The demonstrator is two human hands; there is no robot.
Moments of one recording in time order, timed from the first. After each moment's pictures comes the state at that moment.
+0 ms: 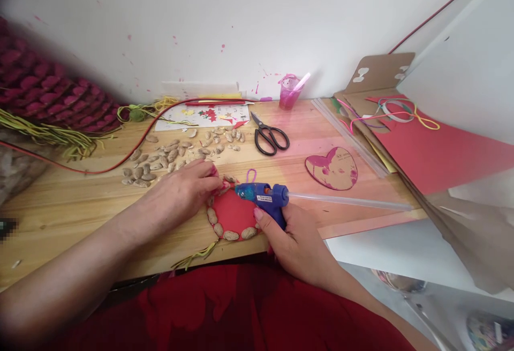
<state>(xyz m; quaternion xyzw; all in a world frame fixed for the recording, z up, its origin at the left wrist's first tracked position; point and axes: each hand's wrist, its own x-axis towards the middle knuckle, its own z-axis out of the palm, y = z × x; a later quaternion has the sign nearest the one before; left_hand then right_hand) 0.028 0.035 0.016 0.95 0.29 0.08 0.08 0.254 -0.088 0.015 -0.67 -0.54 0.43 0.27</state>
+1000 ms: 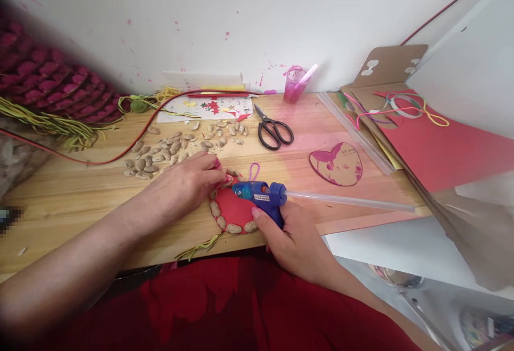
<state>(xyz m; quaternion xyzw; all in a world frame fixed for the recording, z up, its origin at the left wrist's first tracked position) 0.027 0.036 0.012 0.94 0.30 0.09 0.10 0.247 -0.088 0.016 -0.65 -0.58 0.41 0.26</state>
